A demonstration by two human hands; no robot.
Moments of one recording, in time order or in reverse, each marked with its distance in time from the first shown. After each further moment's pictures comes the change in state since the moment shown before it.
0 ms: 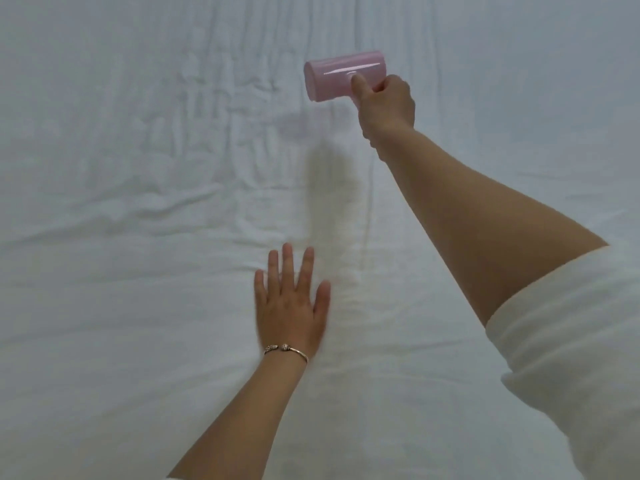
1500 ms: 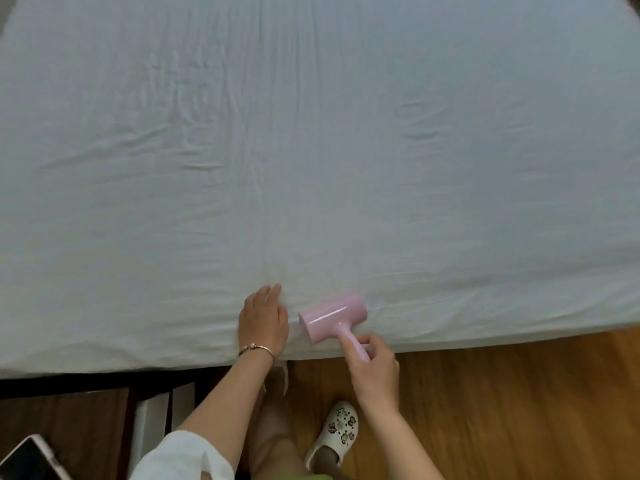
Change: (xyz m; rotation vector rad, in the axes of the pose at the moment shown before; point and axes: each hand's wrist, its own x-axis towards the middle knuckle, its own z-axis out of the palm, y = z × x) left_hand -0.309 0.092 -0.028 -0.019 -0.351 -0.069; right_hand -0.538 0.323 -0.224 0.097 -0.072 0.390
